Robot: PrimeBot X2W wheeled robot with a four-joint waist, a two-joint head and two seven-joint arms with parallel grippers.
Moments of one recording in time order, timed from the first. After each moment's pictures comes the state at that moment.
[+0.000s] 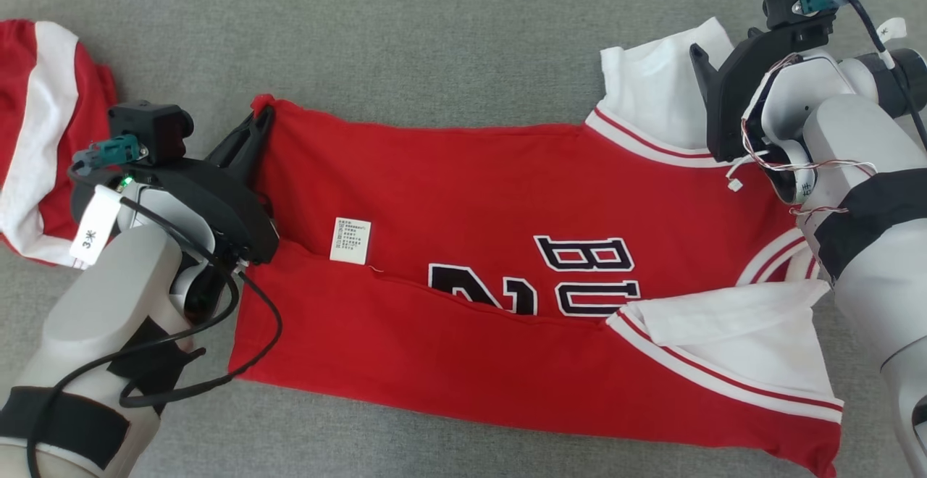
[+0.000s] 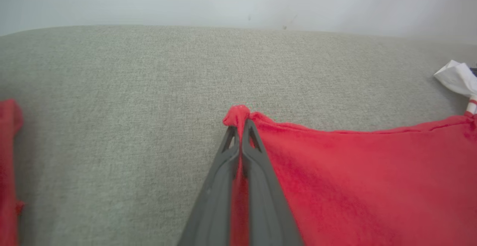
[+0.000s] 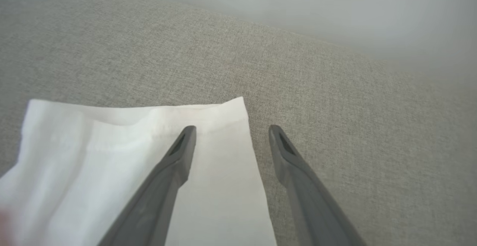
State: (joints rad) left arm -0.95 0.29 -0.80 0.86 -0.78 -0.13 -0.16; right arm -1.07 -0.23 0.46 0.91 0.42 -0.01 0.27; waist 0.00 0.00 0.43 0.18
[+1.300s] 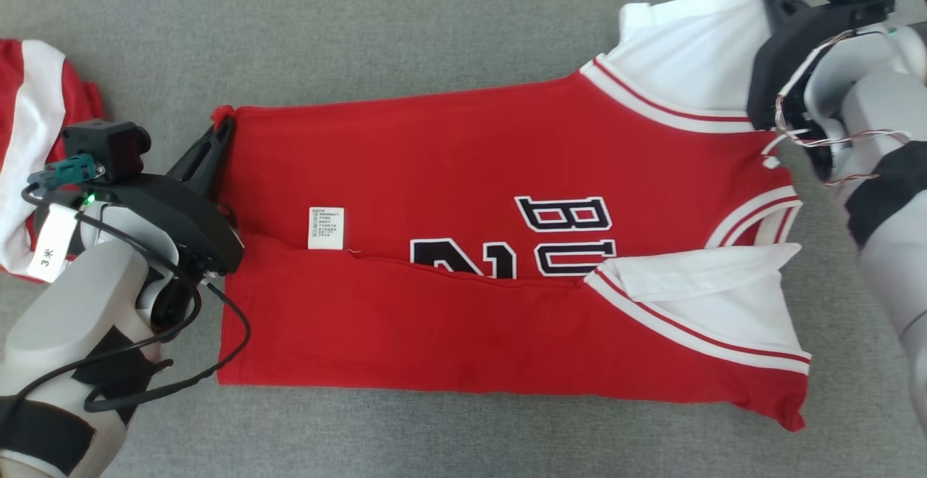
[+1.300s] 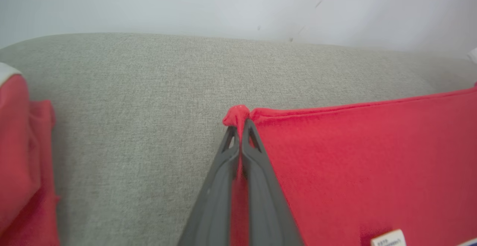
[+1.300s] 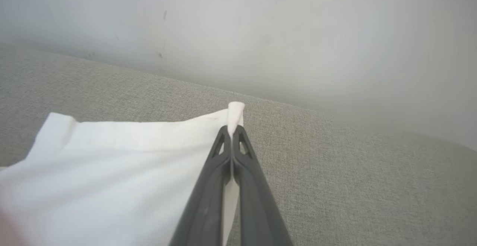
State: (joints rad) left arm -0.95 0.35 -0.89 0.90 -0.90 -0.13 -0.23; right arm -1.18 -0.23 0.45 1.14 0.40 0.05 0.00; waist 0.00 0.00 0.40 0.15
